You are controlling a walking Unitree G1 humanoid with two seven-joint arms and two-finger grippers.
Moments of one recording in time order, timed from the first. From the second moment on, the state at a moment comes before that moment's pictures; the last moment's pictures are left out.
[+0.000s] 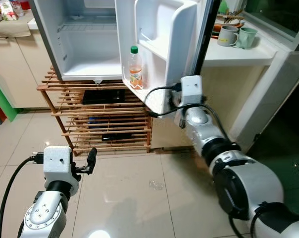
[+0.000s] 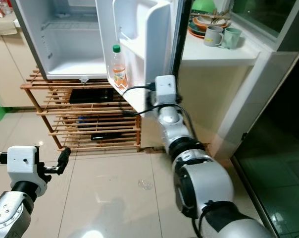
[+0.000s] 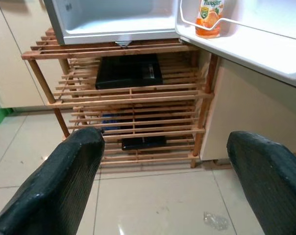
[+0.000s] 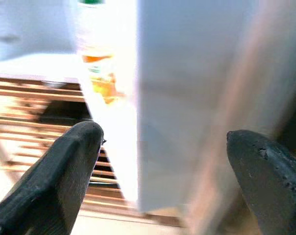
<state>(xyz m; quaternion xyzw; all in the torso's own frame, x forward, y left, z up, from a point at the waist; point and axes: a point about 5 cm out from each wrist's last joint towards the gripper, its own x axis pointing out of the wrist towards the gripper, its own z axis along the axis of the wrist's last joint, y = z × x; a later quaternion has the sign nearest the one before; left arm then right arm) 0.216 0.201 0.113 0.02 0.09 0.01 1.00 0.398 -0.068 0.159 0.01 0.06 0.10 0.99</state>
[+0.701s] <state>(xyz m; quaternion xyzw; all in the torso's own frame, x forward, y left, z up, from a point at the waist) 0.253 0.172 0.137 0.04 0.02 -0.06 1.00 0.311 -0.156 0.097 -0.02 -0.04 0.05 1.00</state>
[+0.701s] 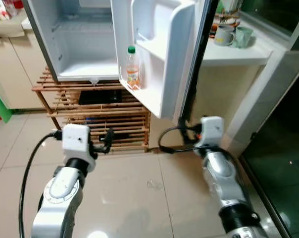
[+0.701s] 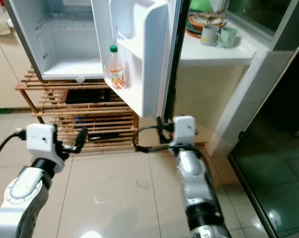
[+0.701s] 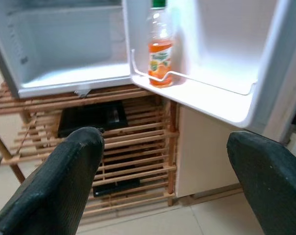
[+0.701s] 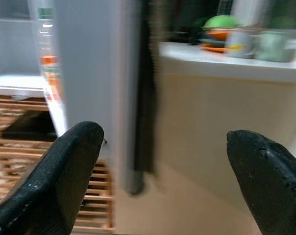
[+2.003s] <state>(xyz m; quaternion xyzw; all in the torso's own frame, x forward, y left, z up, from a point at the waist) 0.264 0.170 0.132 0.00 0.01 0.00 1.00 0.351 -0.201 0.126 -0.03 -0.01 0.00 1.00</state>
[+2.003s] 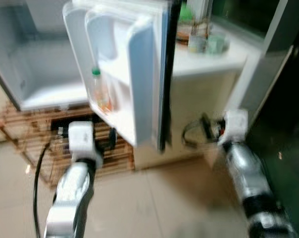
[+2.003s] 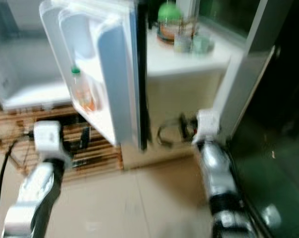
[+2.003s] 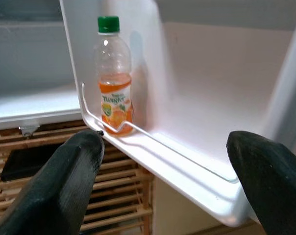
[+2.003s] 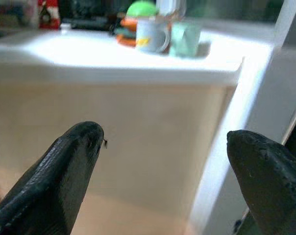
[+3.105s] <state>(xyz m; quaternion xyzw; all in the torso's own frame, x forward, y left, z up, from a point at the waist) 0.217 0.217 -0.030 0.12 0.46 -0.13 0.87 0.359 -0.044 0.170 0.09 0.01 0.35 0.93</state>
